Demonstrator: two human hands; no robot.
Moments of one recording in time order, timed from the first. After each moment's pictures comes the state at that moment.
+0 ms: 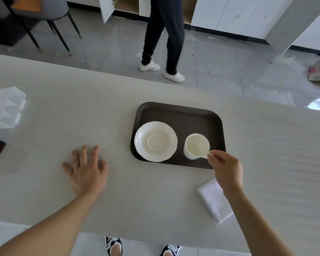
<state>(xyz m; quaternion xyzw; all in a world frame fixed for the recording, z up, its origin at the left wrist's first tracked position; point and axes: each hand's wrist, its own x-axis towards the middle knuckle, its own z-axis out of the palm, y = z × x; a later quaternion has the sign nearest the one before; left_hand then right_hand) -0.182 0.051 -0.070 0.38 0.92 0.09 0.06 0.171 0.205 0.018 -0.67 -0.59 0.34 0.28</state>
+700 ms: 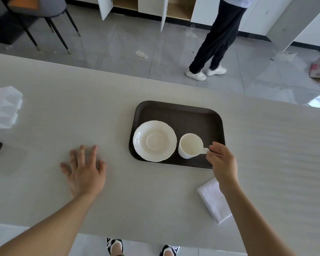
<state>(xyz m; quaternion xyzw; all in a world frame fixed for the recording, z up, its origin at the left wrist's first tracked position) -0.182 0.051 -0.071 0.38 0.92 0.09 0.05 0.165 0.219 0.007 -0.68 -0.51 0.43 0.30</state>
